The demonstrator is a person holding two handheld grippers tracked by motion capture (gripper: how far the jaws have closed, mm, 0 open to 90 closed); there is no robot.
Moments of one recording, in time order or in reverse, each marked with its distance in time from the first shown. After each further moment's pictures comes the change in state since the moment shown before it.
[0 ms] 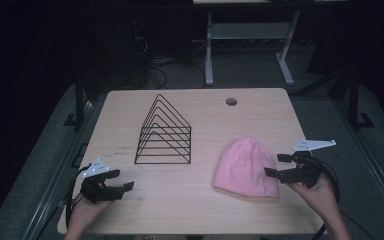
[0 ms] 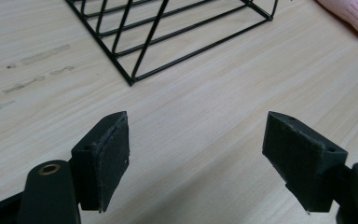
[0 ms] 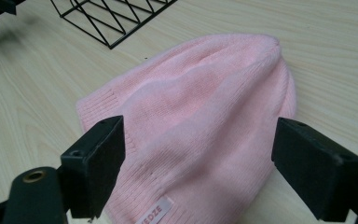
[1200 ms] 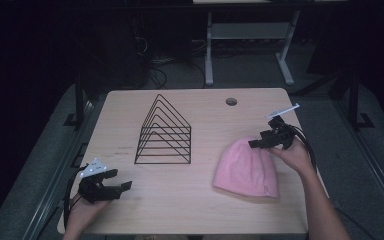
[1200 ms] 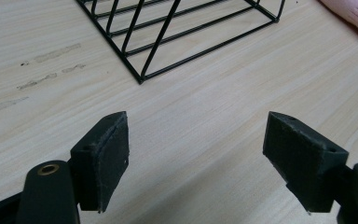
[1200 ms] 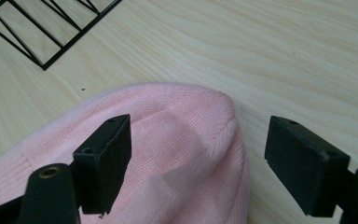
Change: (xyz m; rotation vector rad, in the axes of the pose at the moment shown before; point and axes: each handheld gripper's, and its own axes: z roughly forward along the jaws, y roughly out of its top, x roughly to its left) left arm 0.004 -0.001 -0.004 -0.007 0.010 -0.009; right arm -0.054 0.076 0.078 0.183 -0.002 0.033
